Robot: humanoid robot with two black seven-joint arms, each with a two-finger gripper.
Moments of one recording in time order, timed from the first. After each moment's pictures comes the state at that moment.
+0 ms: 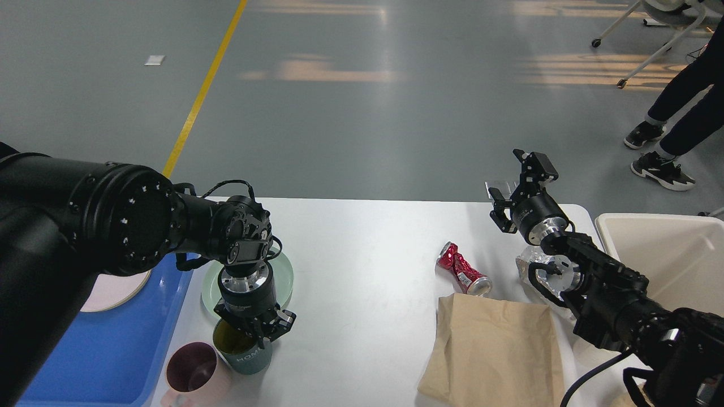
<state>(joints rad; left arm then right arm) -1.60 -0.13 1.32 -0.97 0.03 -0.78 -0.03 0.79 -0.10 0.44 0.25 -0.06 0.27 0.43</state>
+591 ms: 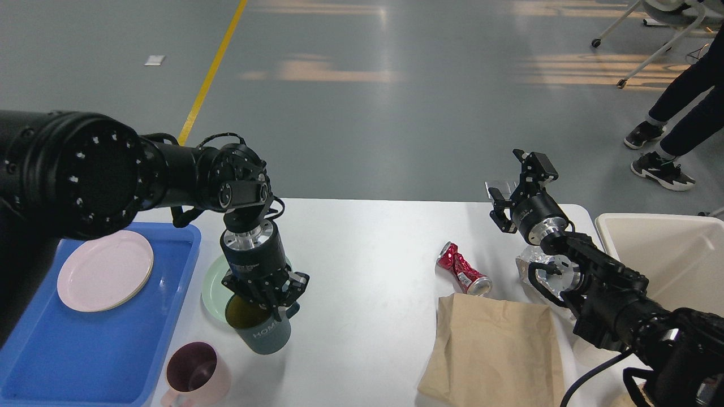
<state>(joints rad) -1.79 -0.06 1.25 -0.97 -0.08 -0.96 -0.04 0.79 -0.10 0.44 0.25 -0.06 0.27 0.43</state>
